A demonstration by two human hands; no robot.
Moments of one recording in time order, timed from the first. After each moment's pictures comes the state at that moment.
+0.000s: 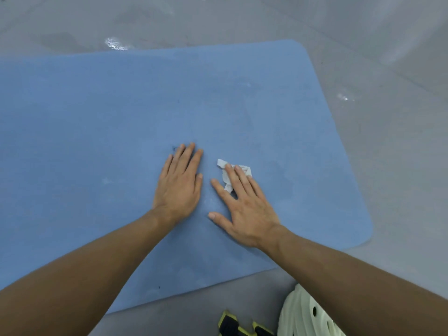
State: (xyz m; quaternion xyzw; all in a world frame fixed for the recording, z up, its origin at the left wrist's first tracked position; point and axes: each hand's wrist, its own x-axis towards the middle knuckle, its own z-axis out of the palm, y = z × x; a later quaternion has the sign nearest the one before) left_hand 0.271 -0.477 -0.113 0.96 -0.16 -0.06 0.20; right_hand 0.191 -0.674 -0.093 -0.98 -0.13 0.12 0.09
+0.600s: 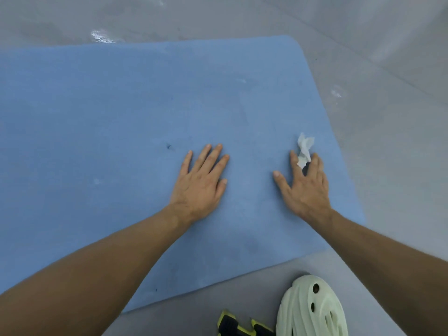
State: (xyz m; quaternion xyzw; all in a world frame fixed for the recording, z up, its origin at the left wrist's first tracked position) left_hand 0.268 -0.519 -0.112 0.95 -0.27 -0.06 0.11; right_hand 0.204 -0.785 -0.087 -0.96 0.24 0.14 0.10
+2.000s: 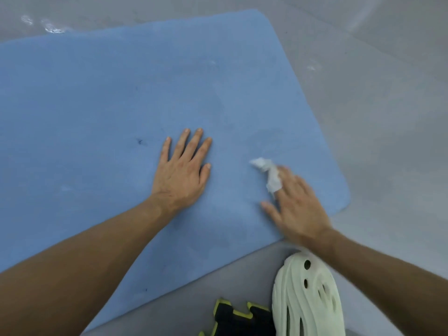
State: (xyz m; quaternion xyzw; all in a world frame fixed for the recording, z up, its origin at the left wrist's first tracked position) left_hand 0.277 -0.529 -0.116 0.95 -0.30 -0.02 0.09; right_hand 0.115 -0.782 -0.084 -0.99 0.03 0.11 0.04
